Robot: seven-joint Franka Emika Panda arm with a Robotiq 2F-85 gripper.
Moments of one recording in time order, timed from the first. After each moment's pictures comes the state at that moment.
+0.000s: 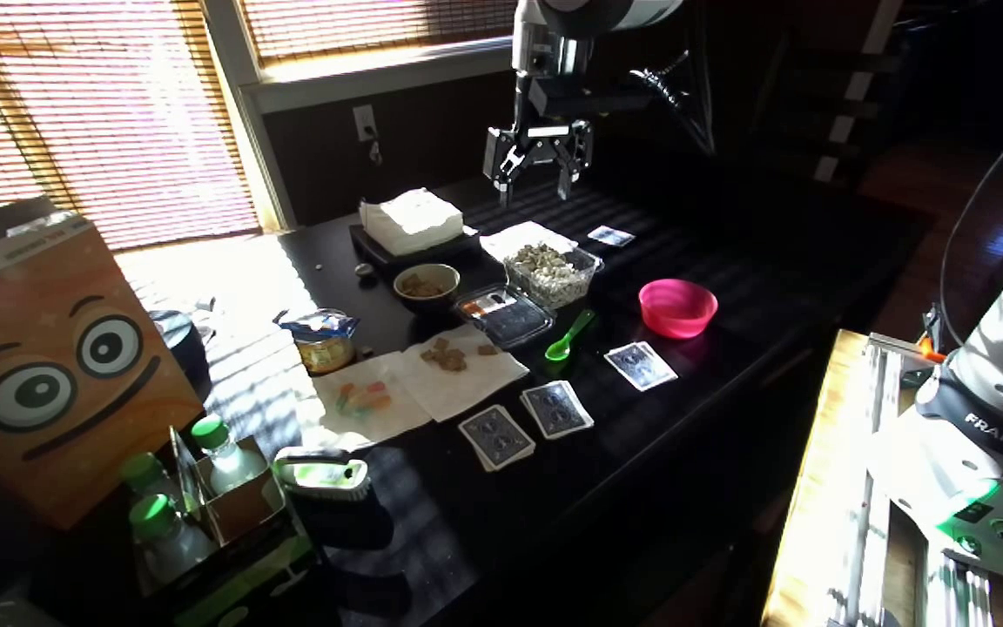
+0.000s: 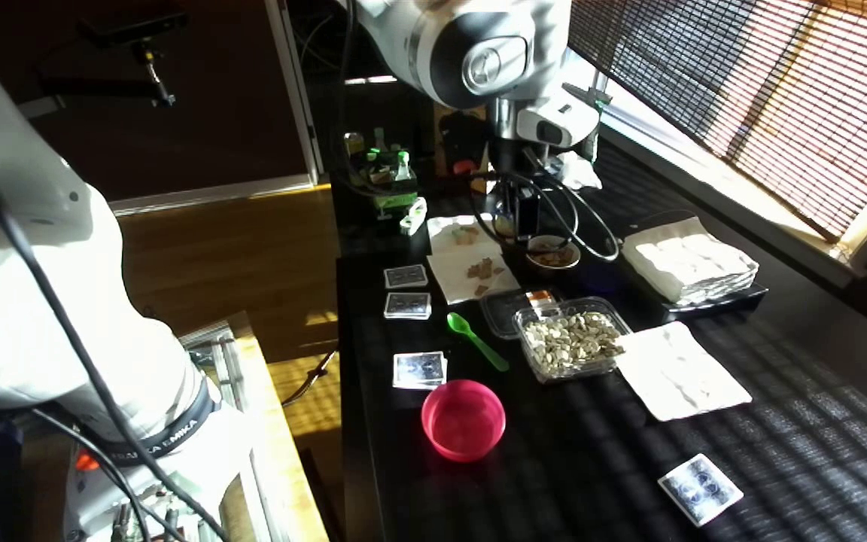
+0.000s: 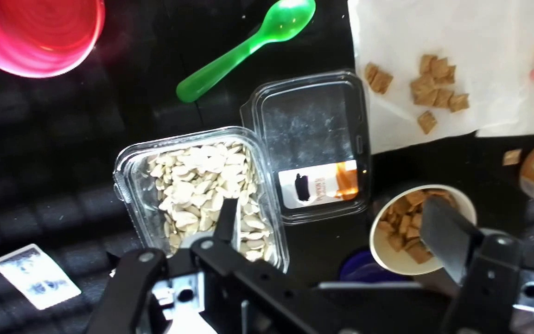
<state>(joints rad) -0.03 0.00 -0.02 -2.32 0.00 2.42 0.47</state>
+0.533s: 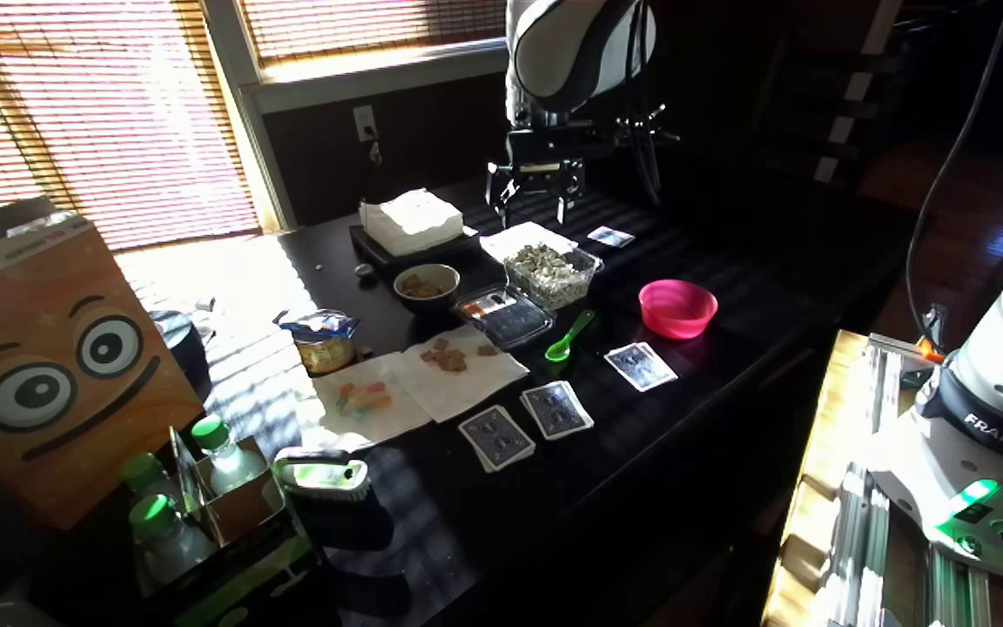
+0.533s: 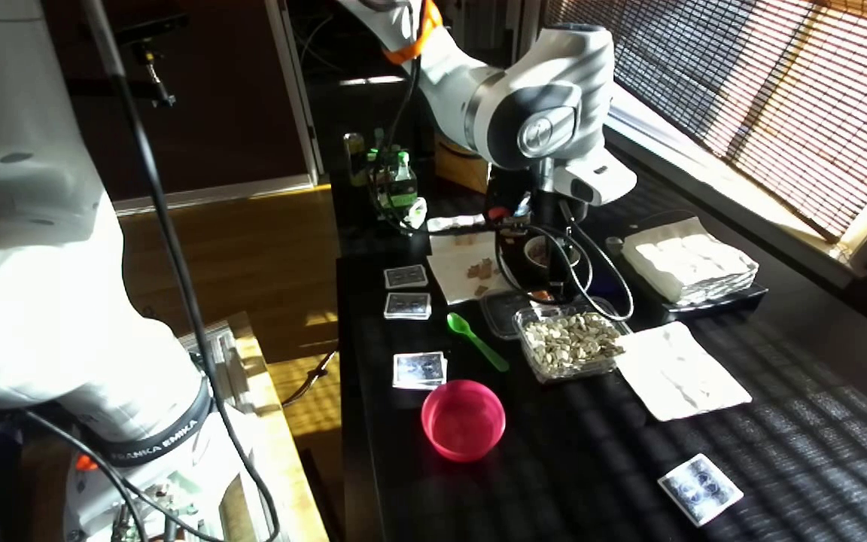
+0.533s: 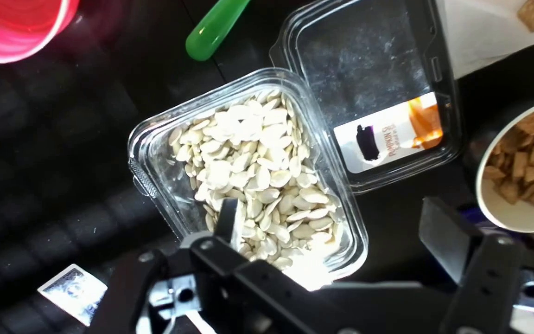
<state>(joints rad) -0.04 0.24 -0.10 -2.19 -0.08 2.52 0.68</state>
